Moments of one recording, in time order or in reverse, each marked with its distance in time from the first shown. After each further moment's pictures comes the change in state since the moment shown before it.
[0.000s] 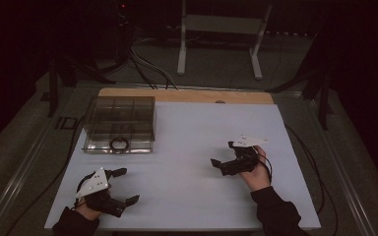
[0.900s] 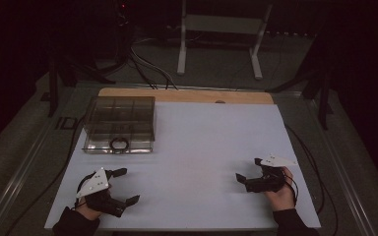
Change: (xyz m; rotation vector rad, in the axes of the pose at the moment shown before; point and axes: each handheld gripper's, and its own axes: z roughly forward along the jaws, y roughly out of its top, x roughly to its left) left arm 0.000 0.000 0.001 0.004 -0.001 0.002; right arm -0.016 -0.068 -0.058 0.004 -0.122 0.091
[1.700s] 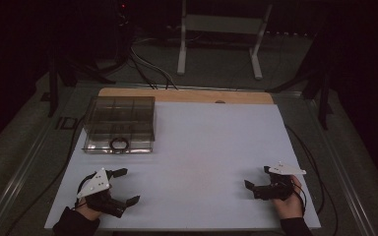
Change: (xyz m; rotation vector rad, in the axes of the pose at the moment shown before) left arm 0.000 0.000 0.001 0.006 0.000 0.002; right arm -0.010 -0.027 -0.012 0.043 -0.064 0.028
